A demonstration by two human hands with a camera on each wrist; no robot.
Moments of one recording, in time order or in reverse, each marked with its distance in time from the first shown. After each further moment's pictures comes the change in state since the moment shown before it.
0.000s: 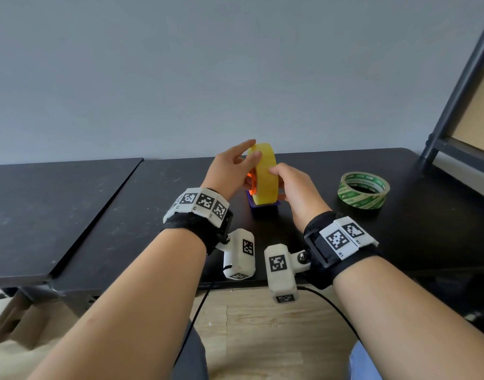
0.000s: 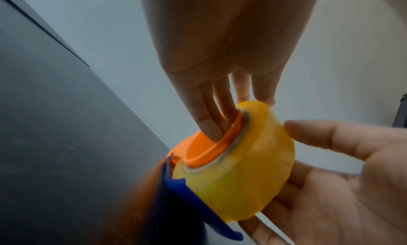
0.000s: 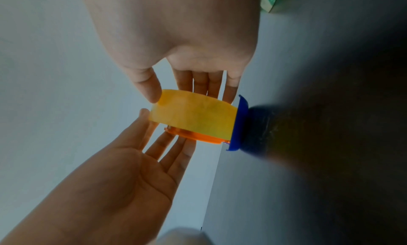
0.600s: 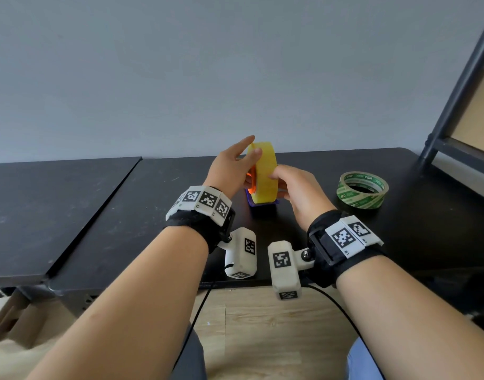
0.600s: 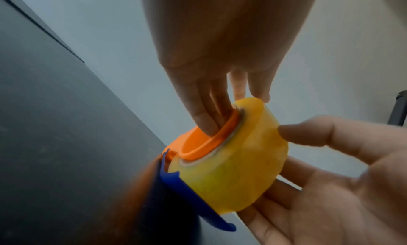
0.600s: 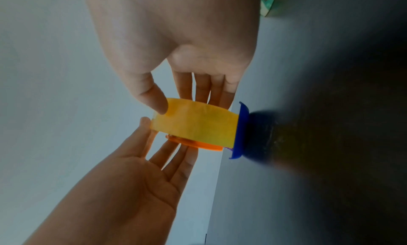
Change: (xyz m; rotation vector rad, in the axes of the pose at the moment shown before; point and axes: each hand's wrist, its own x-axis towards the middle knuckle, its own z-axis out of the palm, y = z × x) left_hand 0.007 -0.002 0.005 0.003 0.014 -0.015; right_hand 0.001 0.001 -0.008 0.002 -0.001 -0.046
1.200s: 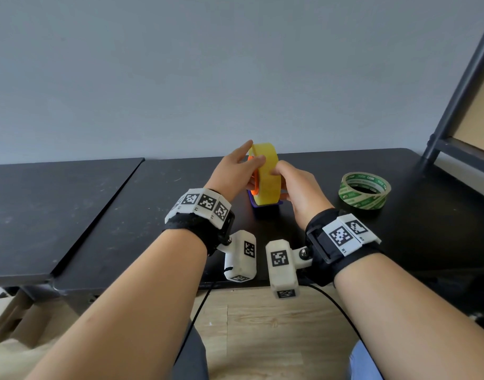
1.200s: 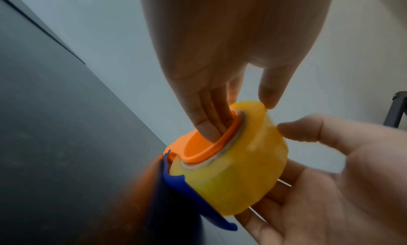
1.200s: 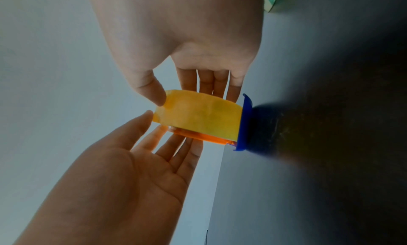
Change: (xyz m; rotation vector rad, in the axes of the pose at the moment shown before) left_hand -0.001 0.000 0.000 -0.013 -0.036 -0.070; right_hand -0.006 -0.007 0.007 -0.004 0.045 0.087
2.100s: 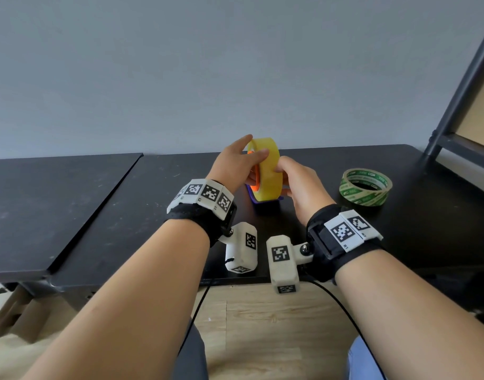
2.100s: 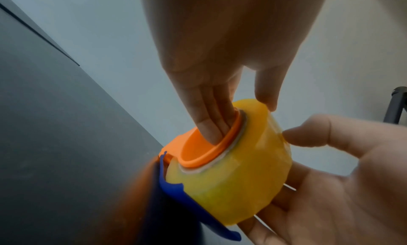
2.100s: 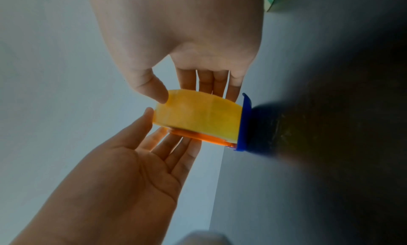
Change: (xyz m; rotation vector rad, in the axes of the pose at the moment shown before) left_hand 0.006 0.004 0.001 0.005 0.008 -0.012; right_hand 0.007 0.003 -0.003 0.030 -0.003 -0.014
